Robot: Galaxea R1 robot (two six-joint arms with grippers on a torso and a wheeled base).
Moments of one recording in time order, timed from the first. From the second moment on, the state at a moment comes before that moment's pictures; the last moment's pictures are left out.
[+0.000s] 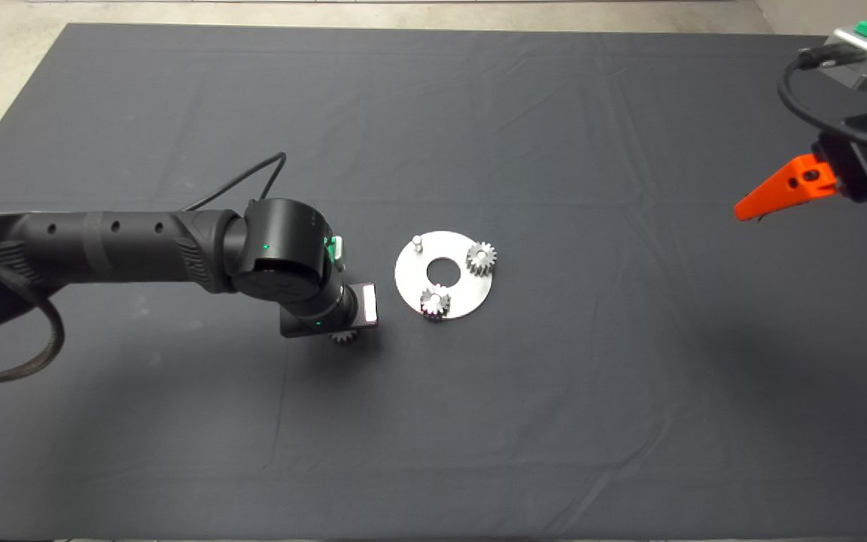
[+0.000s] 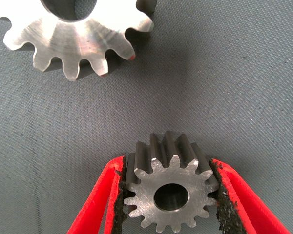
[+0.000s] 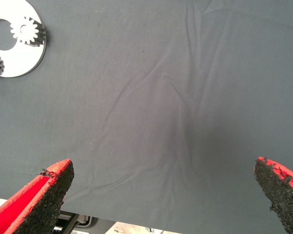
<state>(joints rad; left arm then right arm) -0.24 2.53 -0.96 0.61 1.52 -1.71 0.94 2.15 -0.67 0.01 -1.53 1.31</state>
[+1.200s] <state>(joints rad) -0.49 2.73 -1.23 0.21 1.54 -1.46 0.93 2.14 -0.57 0.01 -1.53 1.37</state>
